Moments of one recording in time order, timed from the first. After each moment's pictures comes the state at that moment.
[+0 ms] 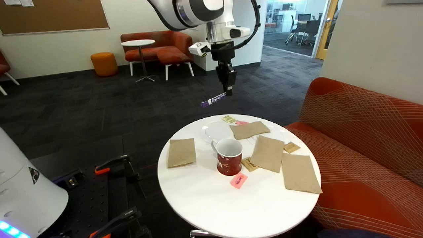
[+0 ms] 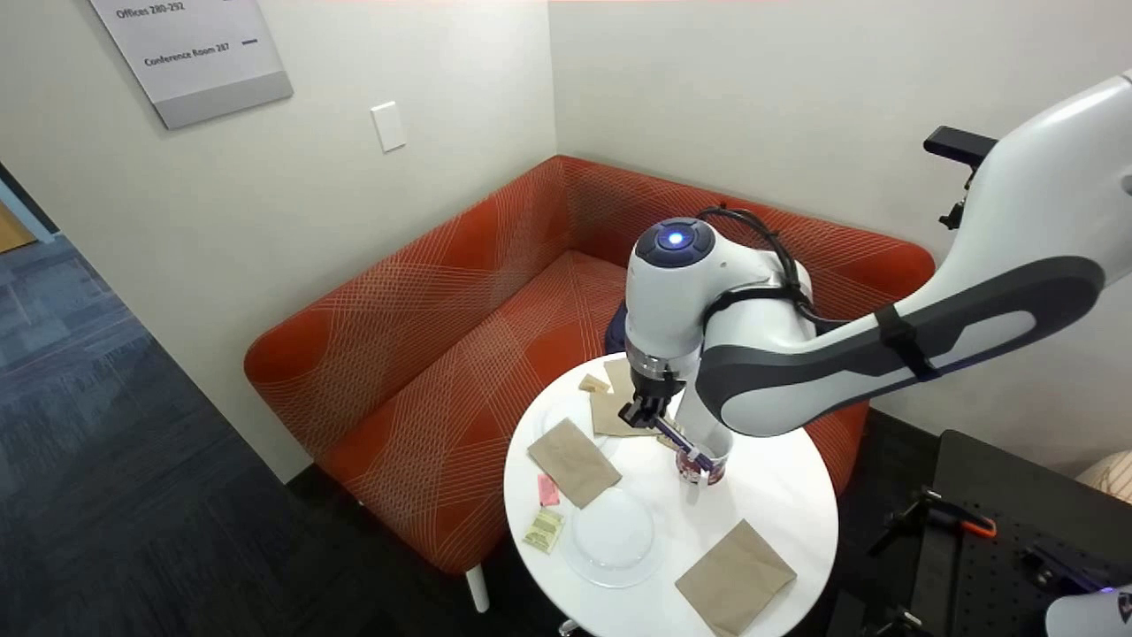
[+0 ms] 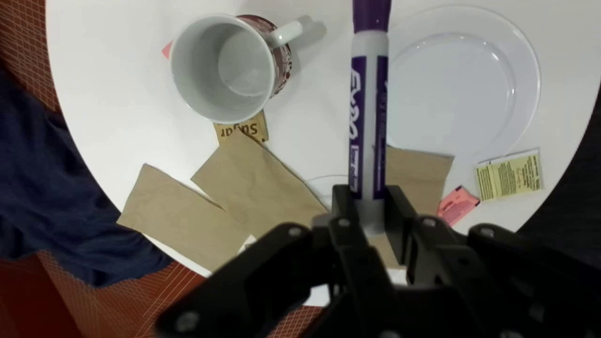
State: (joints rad) arm 0.23 0.31 -0.03 -2.03 -0.22 2.36 0.51
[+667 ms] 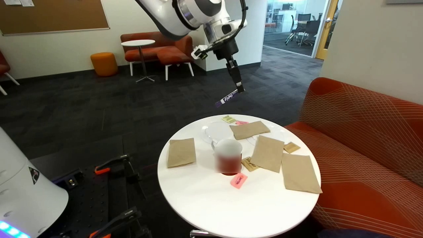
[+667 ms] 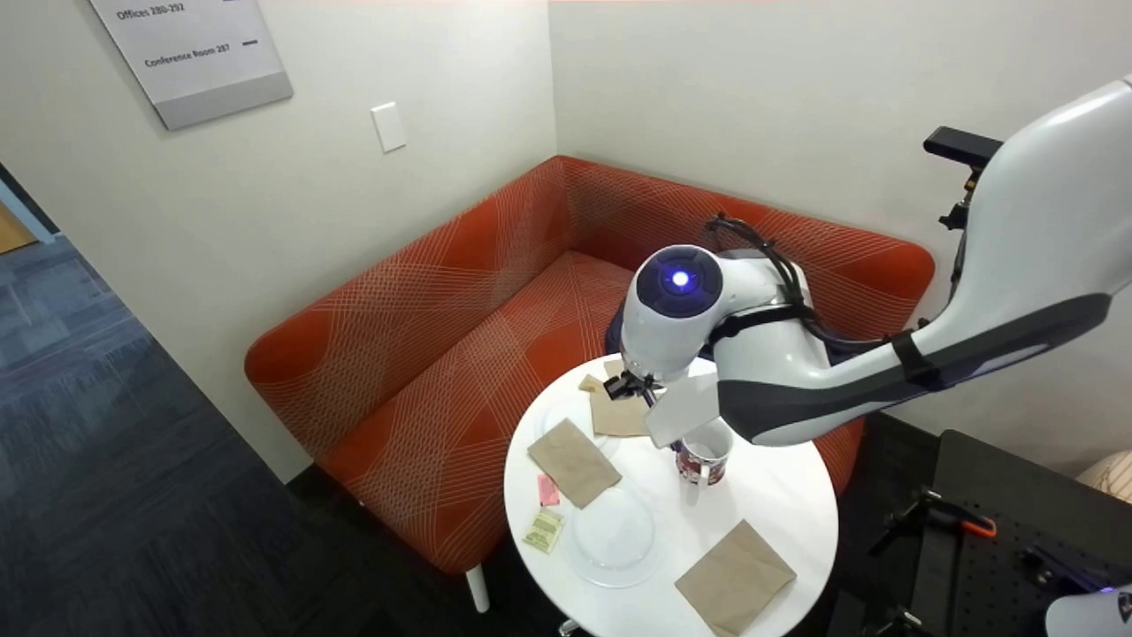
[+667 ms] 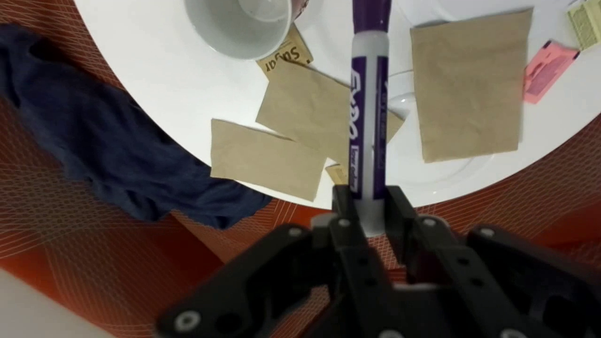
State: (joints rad) arm 0.28 0.31 -0.09 -2.03 -0.59 2.42 1.12
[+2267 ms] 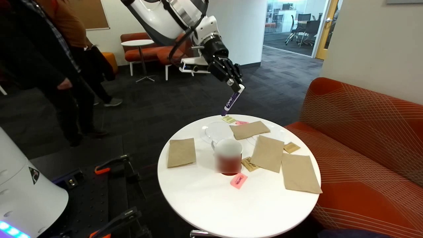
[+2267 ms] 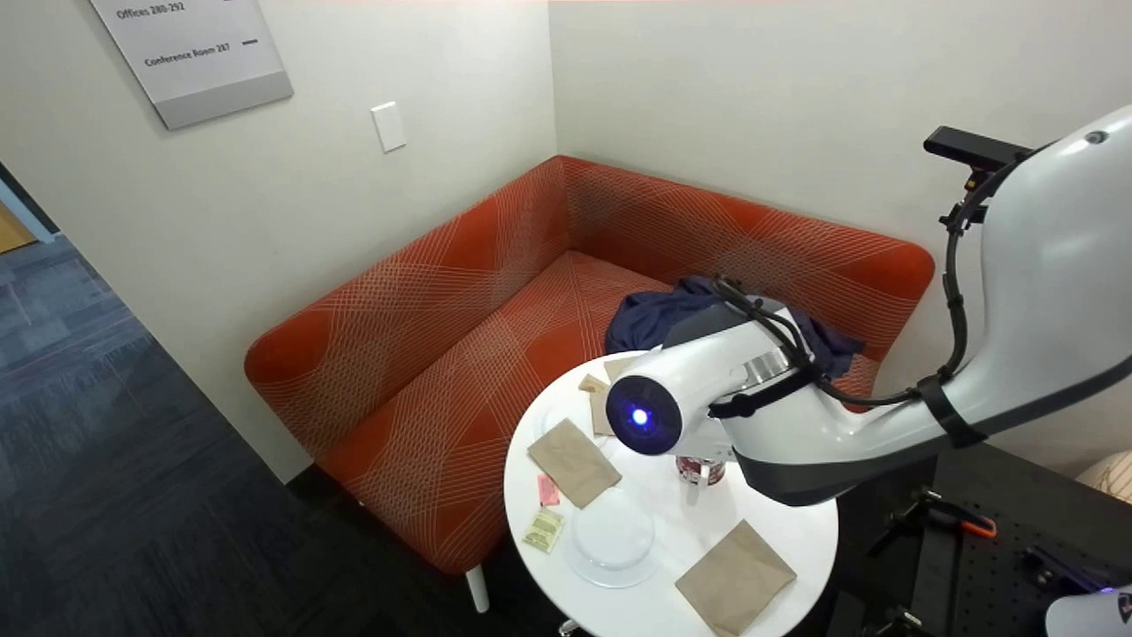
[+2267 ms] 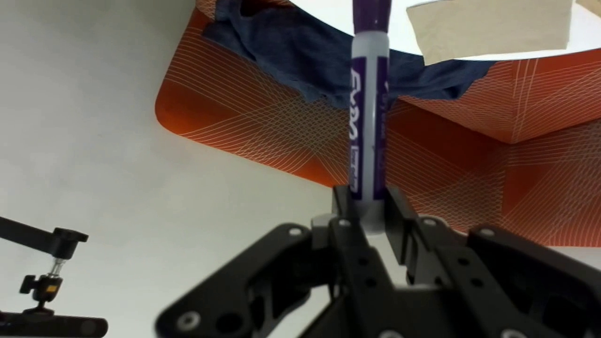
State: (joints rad) arm 0.29 0.32 0.04 -2.02 -1.00 1.83 2.00
